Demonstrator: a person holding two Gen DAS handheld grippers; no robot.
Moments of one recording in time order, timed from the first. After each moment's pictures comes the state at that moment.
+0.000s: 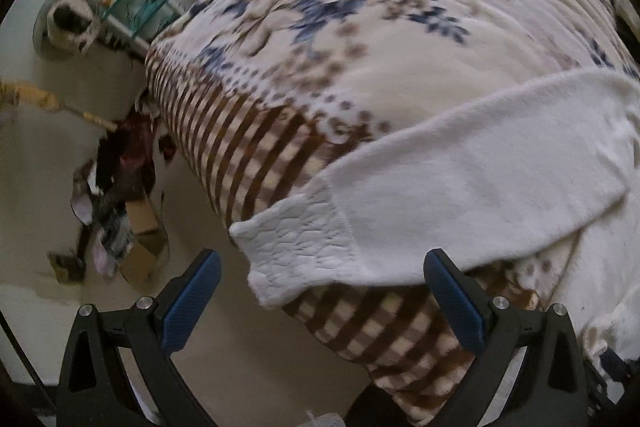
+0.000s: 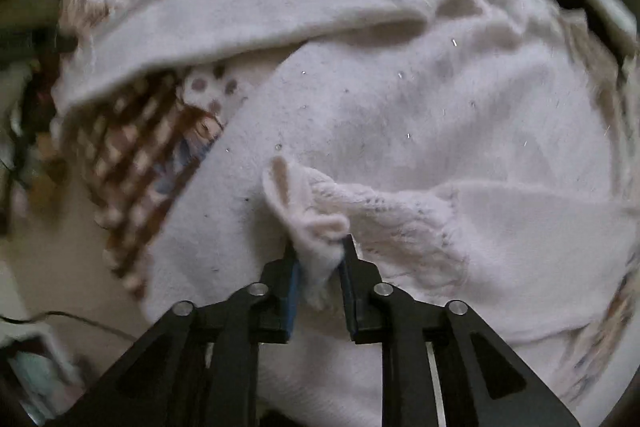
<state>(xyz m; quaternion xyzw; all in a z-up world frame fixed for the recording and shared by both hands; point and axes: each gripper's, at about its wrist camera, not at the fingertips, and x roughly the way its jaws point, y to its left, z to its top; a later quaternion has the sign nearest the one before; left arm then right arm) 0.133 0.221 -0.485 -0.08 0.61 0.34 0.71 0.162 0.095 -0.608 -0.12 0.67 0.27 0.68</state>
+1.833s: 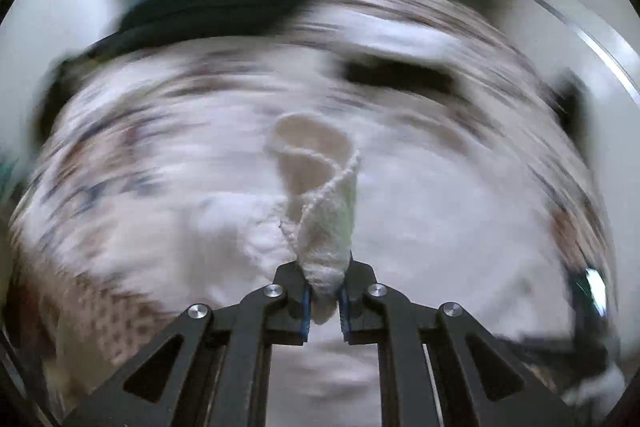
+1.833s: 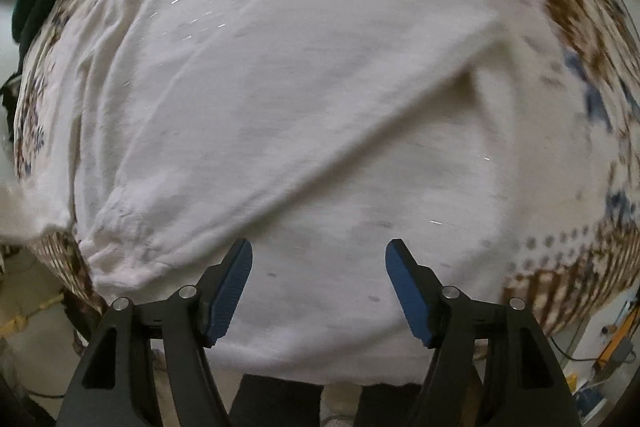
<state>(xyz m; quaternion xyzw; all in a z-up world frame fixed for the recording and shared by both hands) 0.181 -0.054 -0.395 0.00 0.50 -0.06 0.86 0.167 -0.181 -0.620 0.14 0.73 -0.01 0.67</state>
